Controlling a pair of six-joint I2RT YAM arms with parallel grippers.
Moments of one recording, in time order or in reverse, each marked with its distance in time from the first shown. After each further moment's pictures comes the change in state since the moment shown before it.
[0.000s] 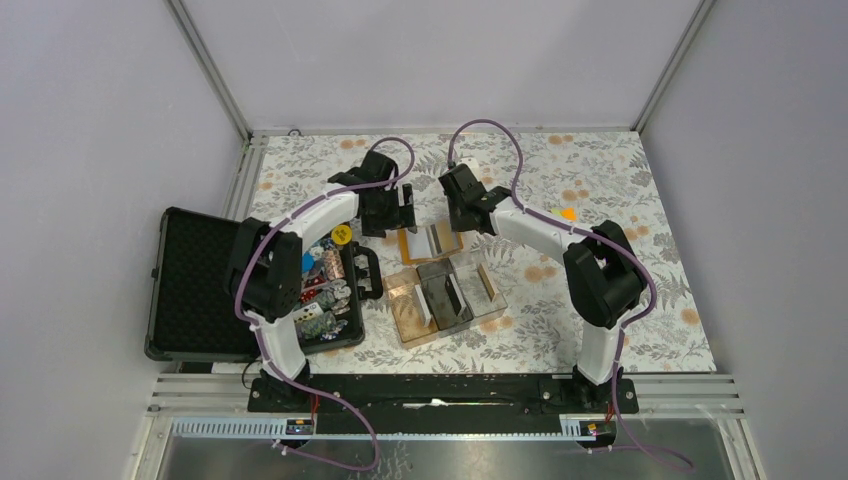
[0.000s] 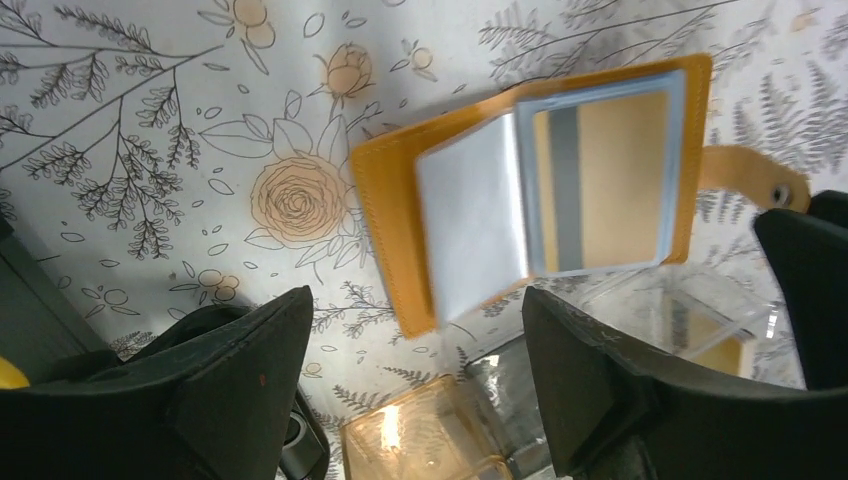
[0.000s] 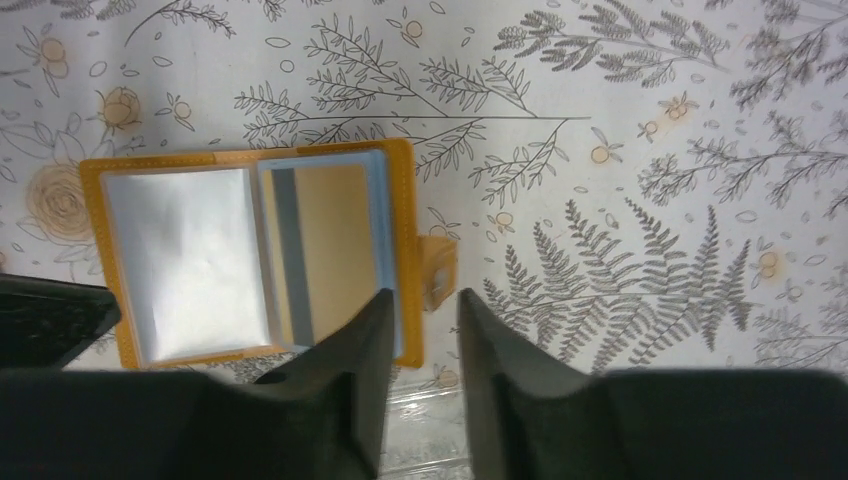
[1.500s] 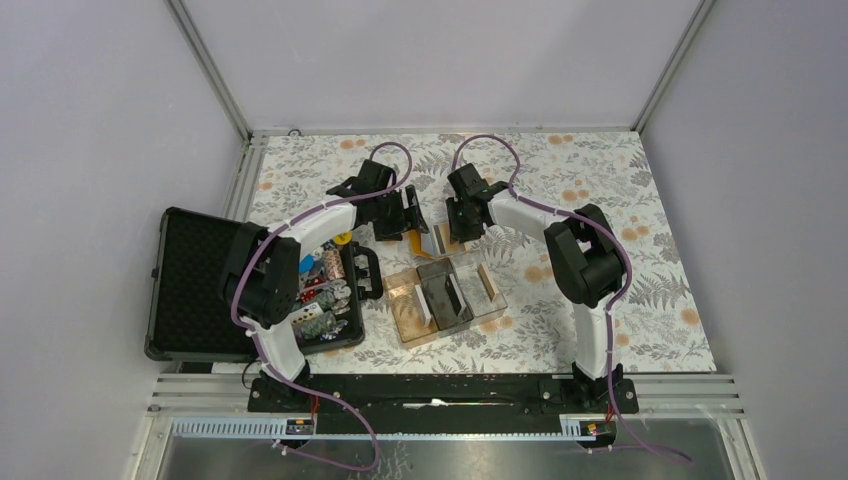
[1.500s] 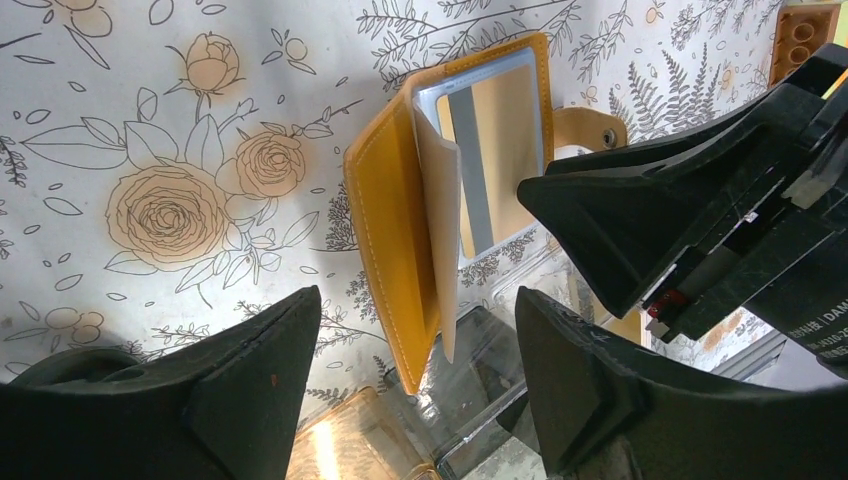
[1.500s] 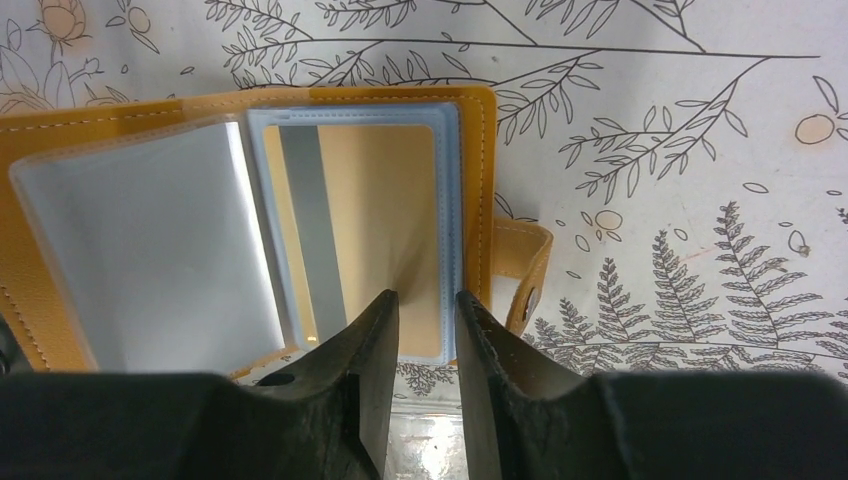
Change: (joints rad) left arm -0.003 -0.032 -0.137 0.216 0.159 -0.106; right arm -0.095 0.165 0.063 -0.060 -0.349 0.034
